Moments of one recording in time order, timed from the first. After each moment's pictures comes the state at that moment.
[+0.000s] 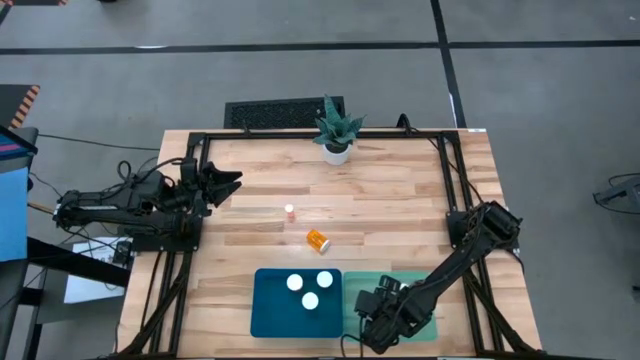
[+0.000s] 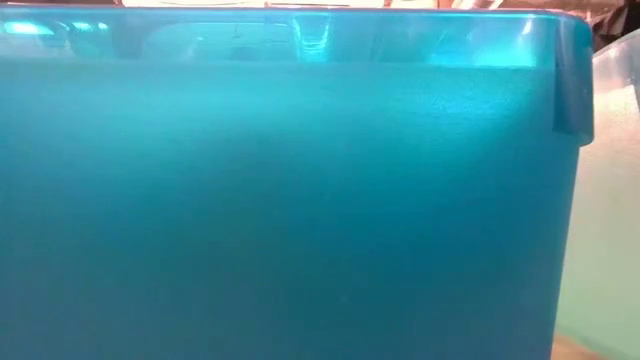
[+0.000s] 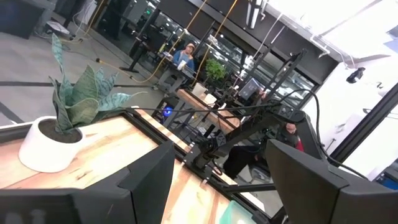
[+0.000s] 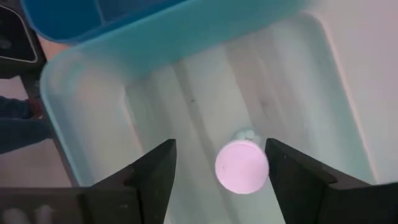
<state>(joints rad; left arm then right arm) -0.01 0.34 0.45 0.01 -0.28 -0.61 0.73 1.95 1.45 -0.81 0.20 1.09</state>
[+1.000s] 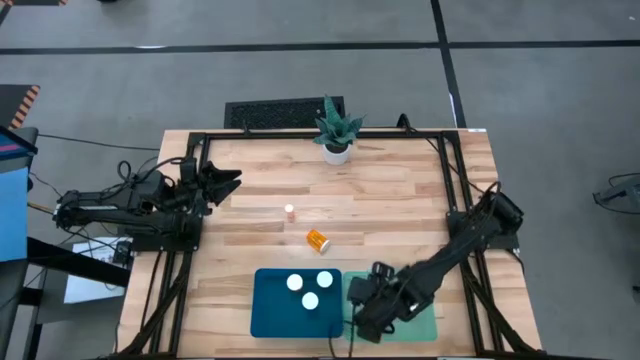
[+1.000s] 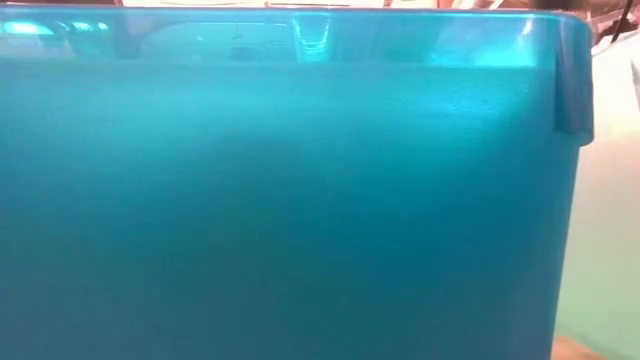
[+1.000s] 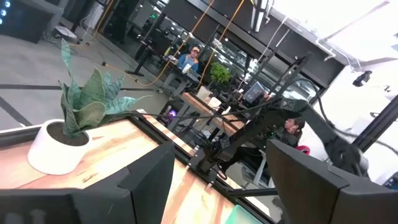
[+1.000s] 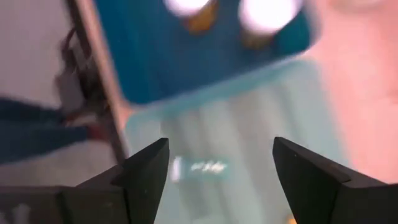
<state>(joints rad) -0.01 0.34 0.45 0.01 -0.30 -0.60 0.64 1.88 1.66 -0.99 0.19 0.95</state>
